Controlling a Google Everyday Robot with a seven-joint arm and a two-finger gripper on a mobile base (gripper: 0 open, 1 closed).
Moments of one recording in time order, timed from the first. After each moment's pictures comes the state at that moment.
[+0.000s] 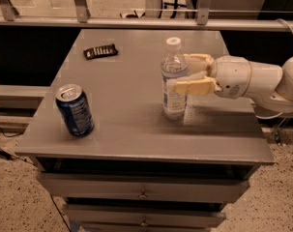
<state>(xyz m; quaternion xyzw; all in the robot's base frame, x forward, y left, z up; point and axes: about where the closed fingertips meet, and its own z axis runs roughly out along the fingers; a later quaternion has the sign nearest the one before) 0.538 -0.091 0.941 -0.46 0.51 0.43 0.59</state>
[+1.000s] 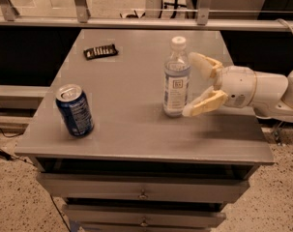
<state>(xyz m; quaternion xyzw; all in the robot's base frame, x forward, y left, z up) 0.528 -0.106 0.919 -0.45 0.54 0.43 0.58</state>
